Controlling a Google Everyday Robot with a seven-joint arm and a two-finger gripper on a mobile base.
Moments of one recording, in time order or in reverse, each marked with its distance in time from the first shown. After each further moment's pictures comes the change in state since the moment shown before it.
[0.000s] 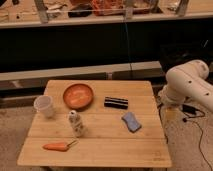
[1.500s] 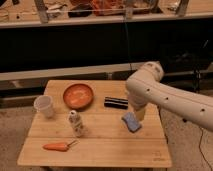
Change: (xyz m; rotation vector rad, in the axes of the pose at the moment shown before) arm -0.156 -0.003 -0.004 0.107 0.009 -0.416
